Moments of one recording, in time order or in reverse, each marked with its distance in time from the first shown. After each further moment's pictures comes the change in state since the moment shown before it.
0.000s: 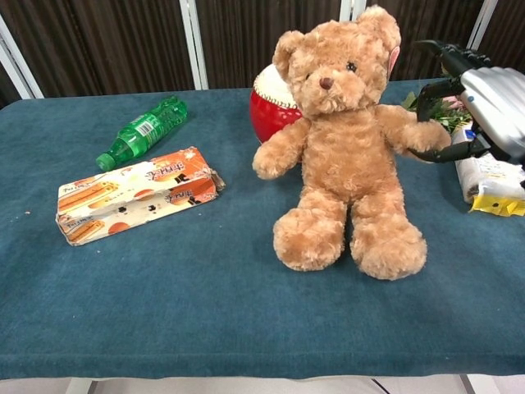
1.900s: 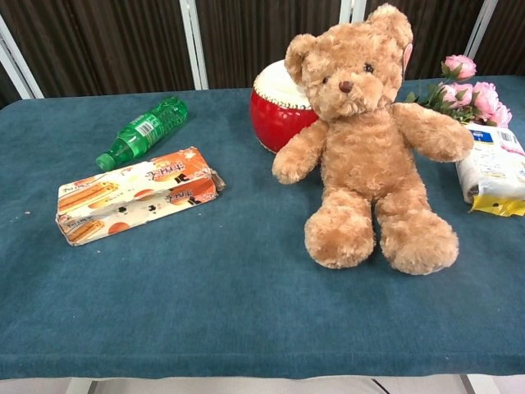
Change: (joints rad) left arm 0.048 0.001 -0.011 -0.042 0.010 0.084 0.119; right arm -0.441 0.847 -0.243 -1.126 -0.004 0.008 -0.225
